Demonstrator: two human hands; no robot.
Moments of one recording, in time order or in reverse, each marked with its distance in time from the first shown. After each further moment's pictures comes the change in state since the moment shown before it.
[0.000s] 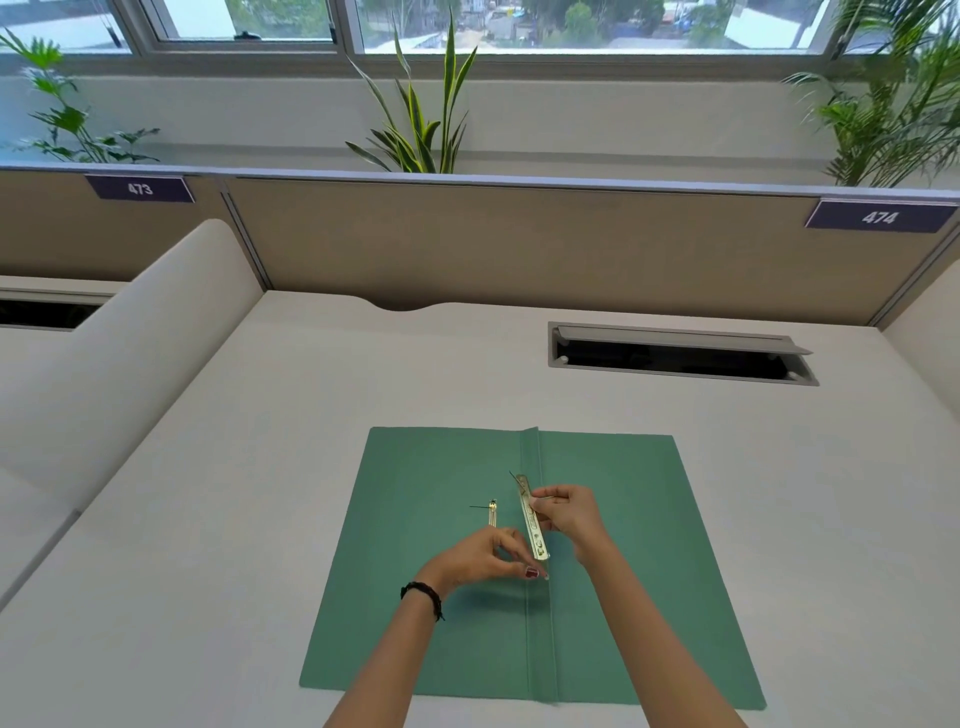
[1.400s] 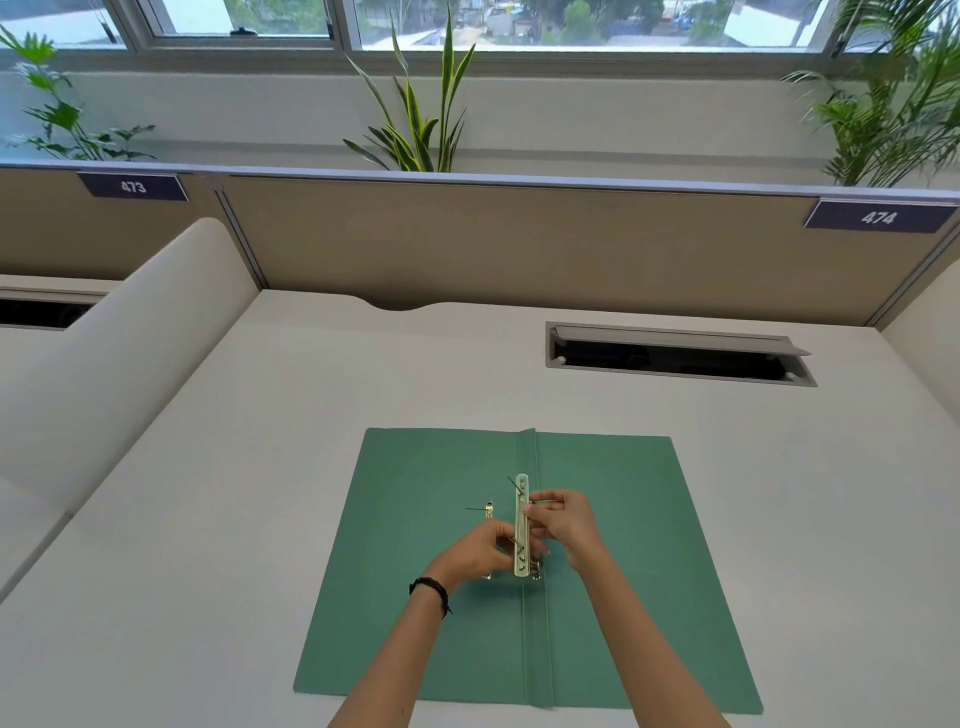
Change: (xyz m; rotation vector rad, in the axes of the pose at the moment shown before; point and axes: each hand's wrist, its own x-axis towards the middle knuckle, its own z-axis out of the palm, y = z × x) left_hand 0.014 0.004 0.003 0.039 0.099 -0.058; right_hand -0.004 0.002 0.000 -0.014 0.003 0.006
